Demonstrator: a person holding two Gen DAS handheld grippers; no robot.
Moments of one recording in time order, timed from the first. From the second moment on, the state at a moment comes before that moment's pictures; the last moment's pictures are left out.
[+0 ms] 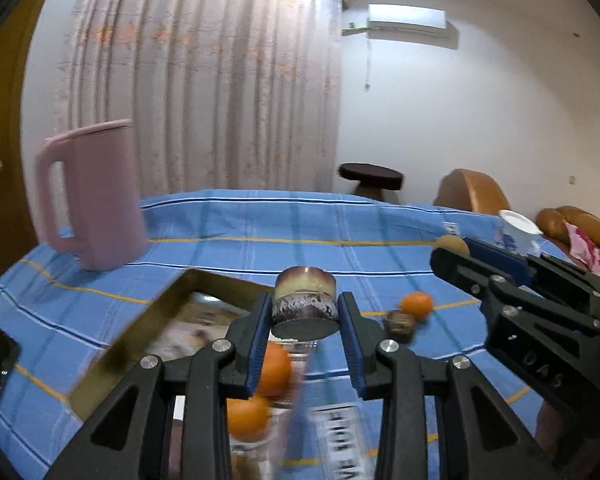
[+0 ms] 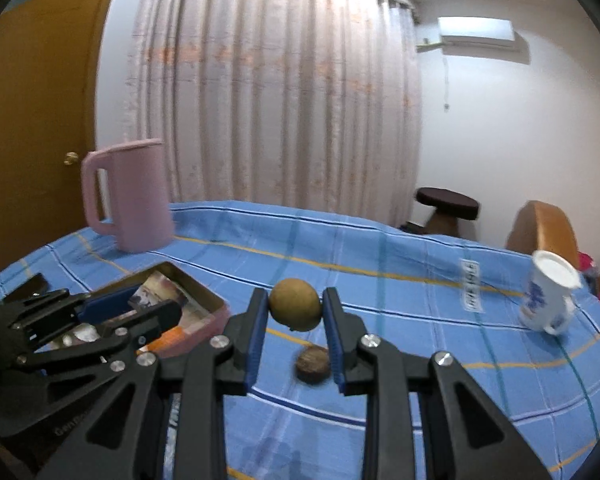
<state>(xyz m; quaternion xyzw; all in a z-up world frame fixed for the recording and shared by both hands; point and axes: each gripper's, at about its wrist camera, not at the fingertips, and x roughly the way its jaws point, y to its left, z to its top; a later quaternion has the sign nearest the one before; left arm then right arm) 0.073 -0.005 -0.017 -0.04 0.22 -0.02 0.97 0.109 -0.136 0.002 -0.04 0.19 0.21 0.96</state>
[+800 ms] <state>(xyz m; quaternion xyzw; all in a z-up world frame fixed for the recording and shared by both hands) 0.072 0.093 -0.055 -0.05 0.30 0.09 0.95 0.110 -0.007 -0.047 -0.09 0.28 0.35 0.89</state>
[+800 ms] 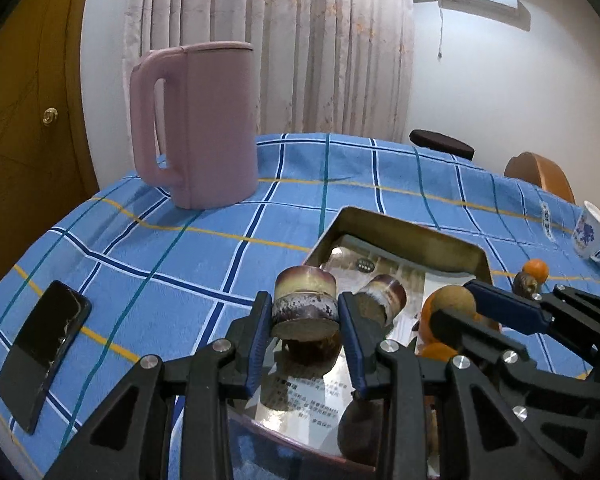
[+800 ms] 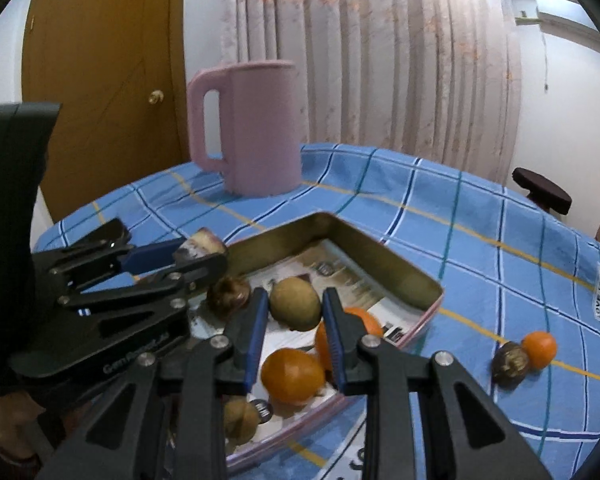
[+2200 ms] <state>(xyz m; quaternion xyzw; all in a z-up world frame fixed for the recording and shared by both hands) 0.140 -0.086 -0.037 0.03 0.33 -0.07 0.94 0.142 -0.225 -0.034 0.02 0.28 0.10 0.95</state>
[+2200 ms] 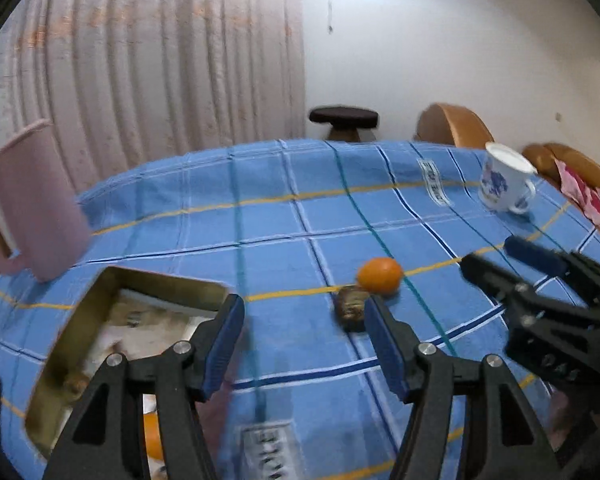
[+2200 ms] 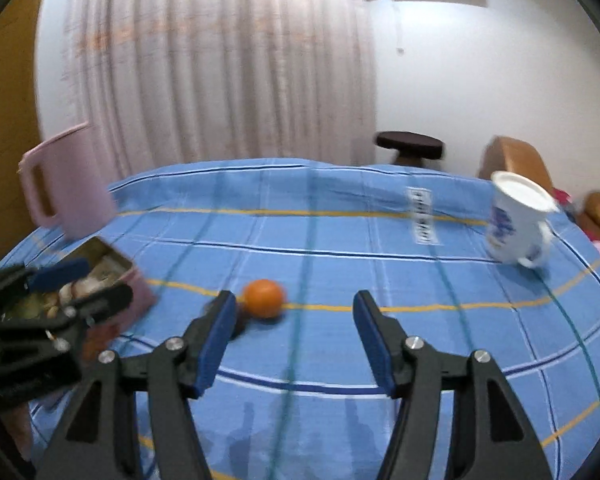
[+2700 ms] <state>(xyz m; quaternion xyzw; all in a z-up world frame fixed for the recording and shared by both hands) 0.189 -0.109 -0.079 0.01 0.41 -0.14 0.90 0.158 -0.245 -0.034 0.04 0.29 0.09 0.95</state>
